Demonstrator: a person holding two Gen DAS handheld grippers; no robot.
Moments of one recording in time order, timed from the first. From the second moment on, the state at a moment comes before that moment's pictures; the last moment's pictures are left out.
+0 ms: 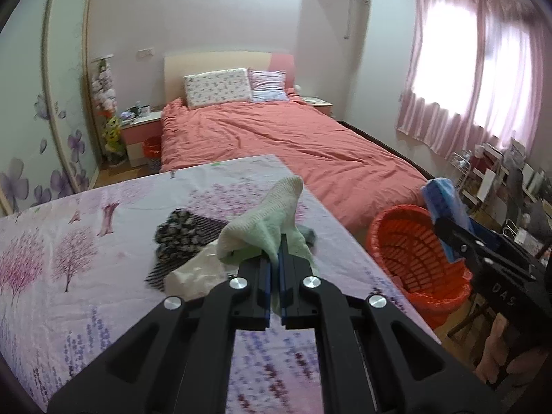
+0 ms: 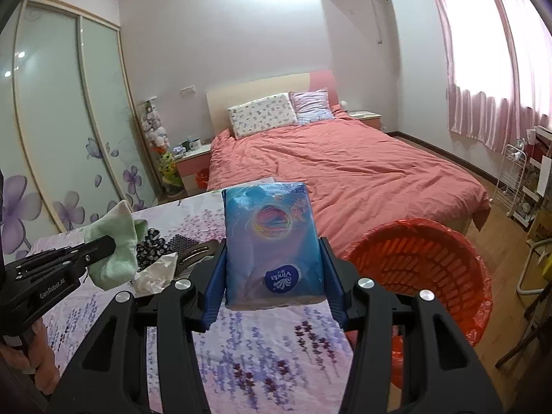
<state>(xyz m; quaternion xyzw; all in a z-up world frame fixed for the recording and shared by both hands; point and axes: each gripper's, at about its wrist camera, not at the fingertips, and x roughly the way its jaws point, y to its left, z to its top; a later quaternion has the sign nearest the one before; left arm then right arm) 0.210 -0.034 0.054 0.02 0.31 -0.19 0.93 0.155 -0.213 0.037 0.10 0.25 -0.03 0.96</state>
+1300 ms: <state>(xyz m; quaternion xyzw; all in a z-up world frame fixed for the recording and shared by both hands) 0.239 -0.271 -0.033 0.07 0.37 -0.33 0.86 0.166 -0.390 -0.031 0.23 0.26 -0.15 0.93</state>
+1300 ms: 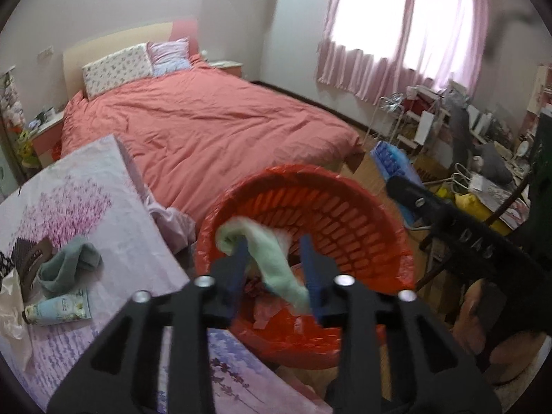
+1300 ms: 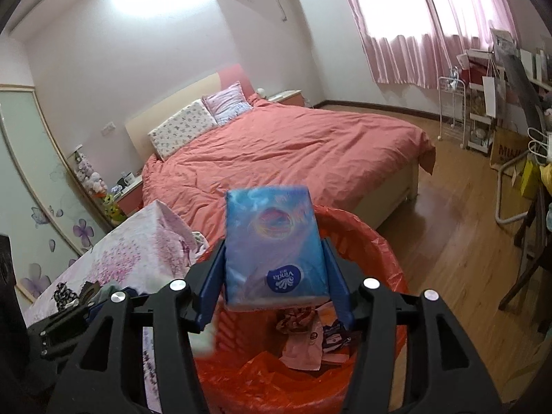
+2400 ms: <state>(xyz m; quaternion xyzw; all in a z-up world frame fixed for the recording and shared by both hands) 0.270 0.000 -0.037 0.05 0.36 -0.08 0.93 0.180 -0.262 -0.037 0.13 0.34 -0.06 0.93</state>
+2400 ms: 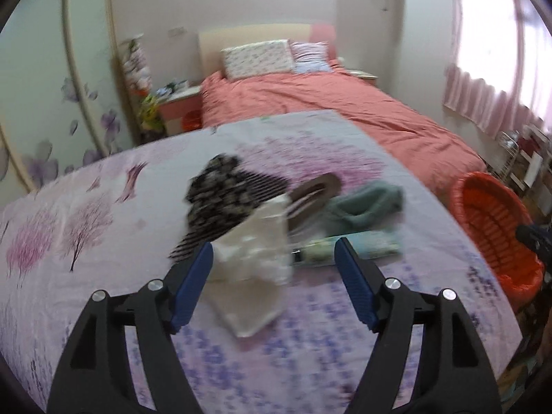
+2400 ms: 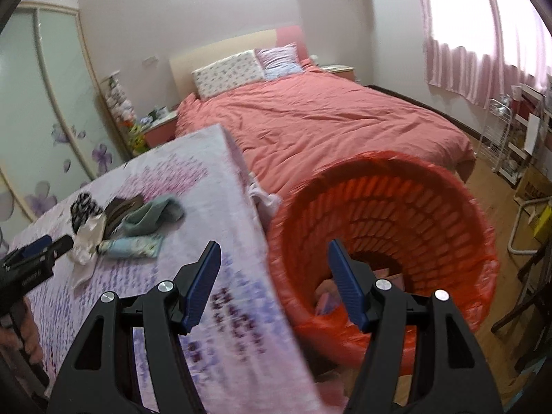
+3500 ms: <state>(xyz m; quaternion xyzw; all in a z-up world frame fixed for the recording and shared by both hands) 0.254 0.107 -0.054 0.02 0.37 -0.01 0.93 0.232 -0.115 -0.056 0.08 0.39 0.07 0.92</state>
